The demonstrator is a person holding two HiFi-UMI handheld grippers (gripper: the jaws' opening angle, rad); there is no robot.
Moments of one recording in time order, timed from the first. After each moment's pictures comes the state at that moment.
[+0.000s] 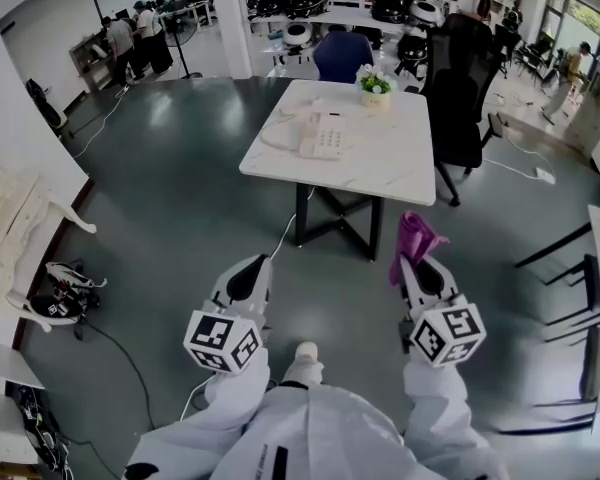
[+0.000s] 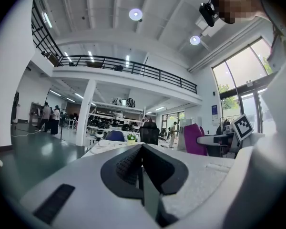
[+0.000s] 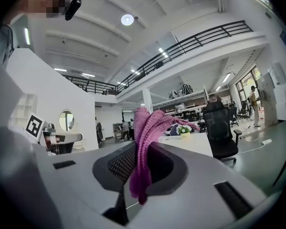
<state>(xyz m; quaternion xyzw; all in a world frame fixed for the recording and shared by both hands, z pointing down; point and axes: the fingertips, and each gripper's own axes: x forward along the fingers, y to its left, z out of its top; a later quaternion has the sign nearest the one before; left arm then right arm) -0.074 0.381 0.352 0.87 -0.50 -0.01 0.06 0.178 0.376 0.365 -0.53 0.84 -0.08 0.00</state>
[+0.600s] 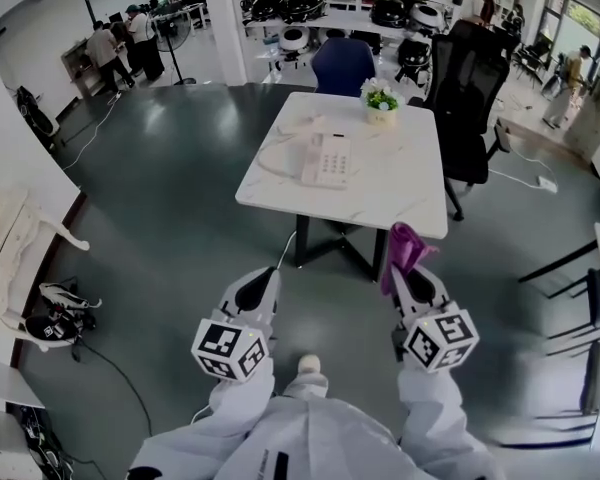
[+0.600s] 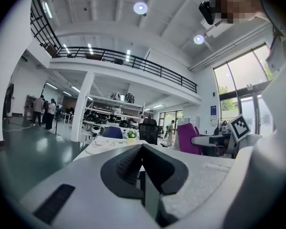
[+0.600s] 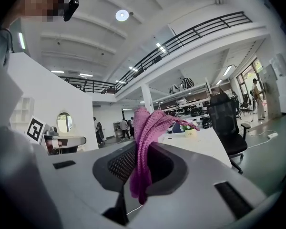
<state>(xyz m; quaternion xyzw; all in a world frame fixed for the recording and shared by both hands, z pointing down) -0.081 0.258 0.373 0.88 -0.47 0.00 0.08 0.143 0.254 0.385 -0.52 0.84 -0.11 0.01</state>
